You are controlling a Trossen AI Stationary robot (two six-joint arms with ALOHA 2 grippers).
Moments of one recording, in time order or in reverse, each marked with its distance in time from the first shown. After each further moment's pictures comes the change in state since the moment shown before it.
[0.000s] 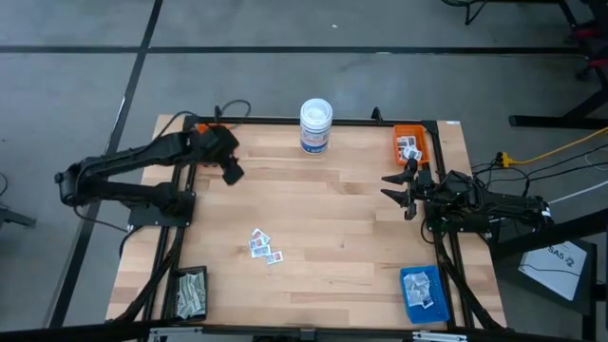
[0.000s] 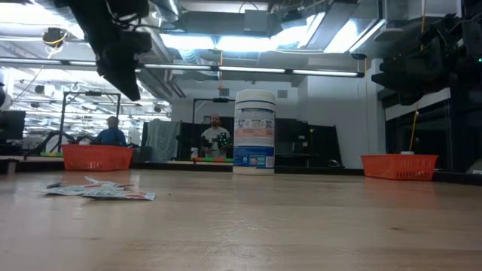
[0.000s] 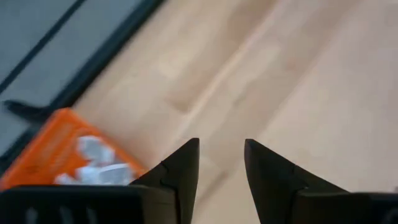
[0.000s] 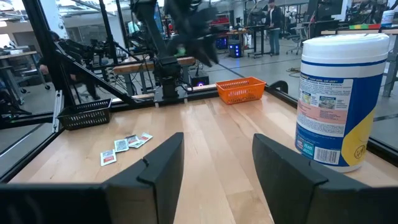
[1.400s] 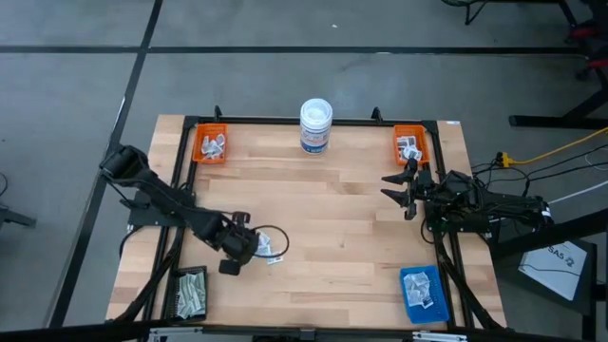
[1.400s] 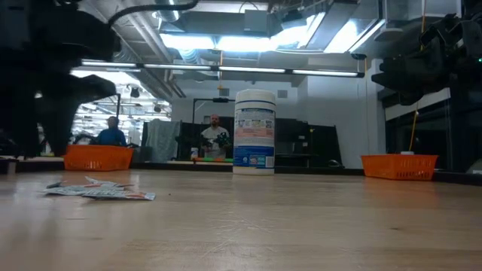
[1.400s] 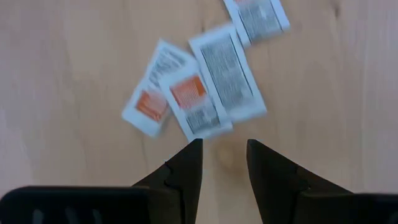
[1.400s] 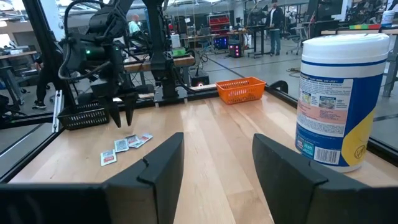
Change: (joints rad) left arm -0.973 0.524 0.001 0.204 0.061 -0.260; right arm 0.000 0.000 0.000 0.000 0.000 0.000
